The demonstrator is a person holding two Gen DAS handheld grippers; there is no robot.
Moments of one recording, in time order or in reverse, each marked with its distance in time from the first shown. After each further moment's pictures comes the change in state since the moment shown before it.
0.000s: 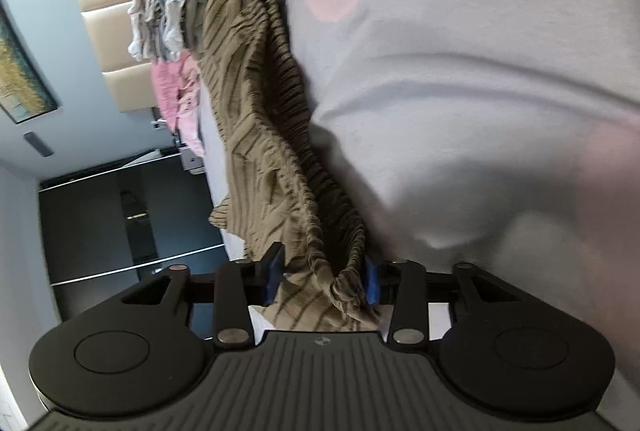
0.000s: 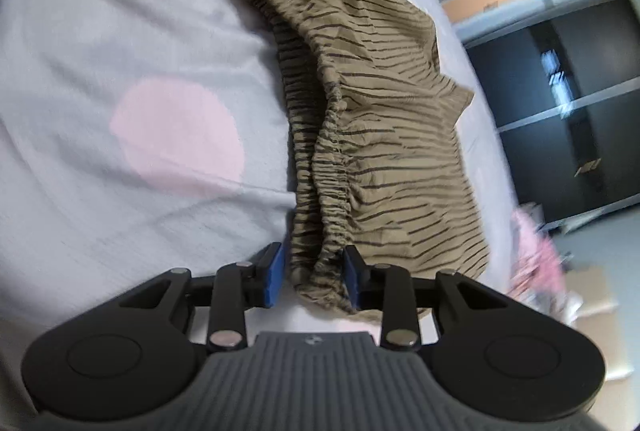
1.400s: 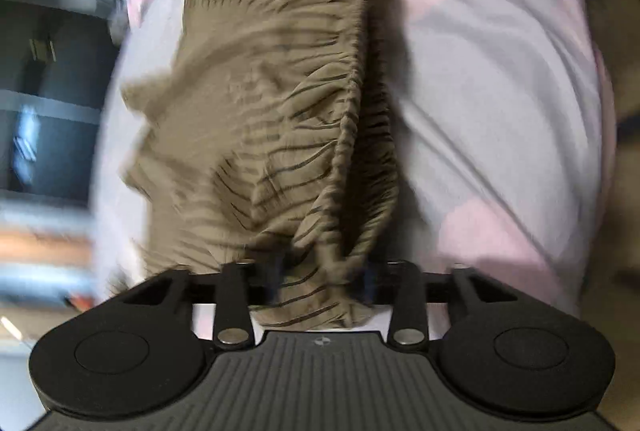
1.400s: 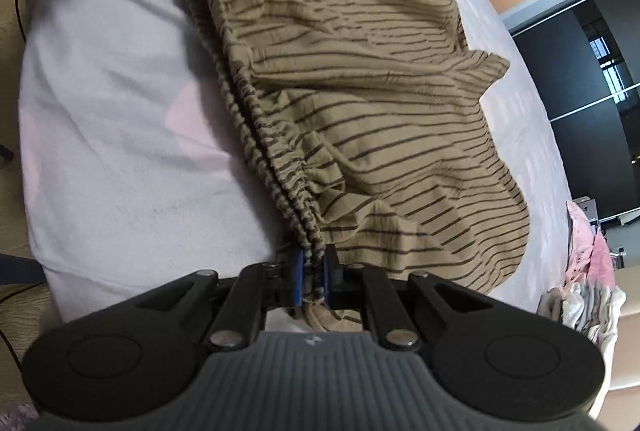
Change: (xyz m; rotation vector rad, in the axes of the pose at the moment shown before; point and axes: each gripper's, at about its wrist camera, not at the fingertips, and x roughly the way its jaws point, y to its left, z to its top) left arm -0.038 0.052 -0.009 -0.436 0.132 -0.406; right arm -0.007 -0.059 -0.016 0.110 0.013 0.261
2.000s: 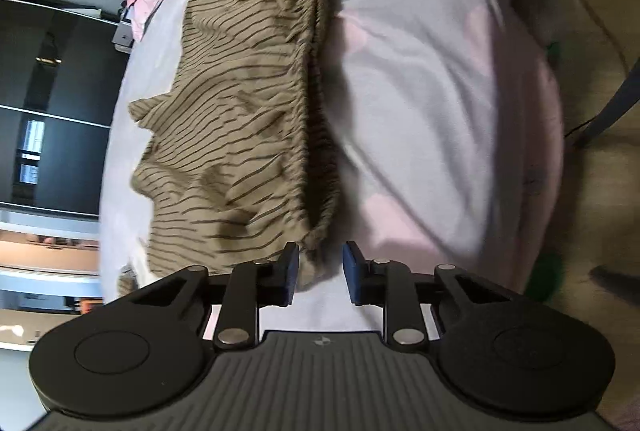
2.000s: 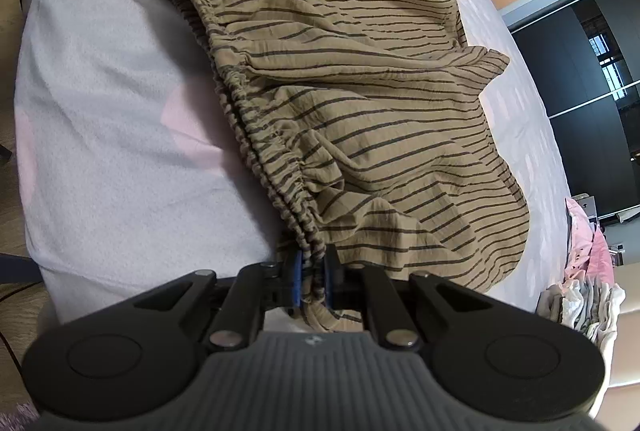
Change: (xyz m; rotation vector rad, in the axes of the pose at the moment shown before) left arm -0.060 -0.023 -0.005 -0.066 -0.007 -0.042; right arm -0.002 0.009 -0.002 -0.005 0.009 -0.010
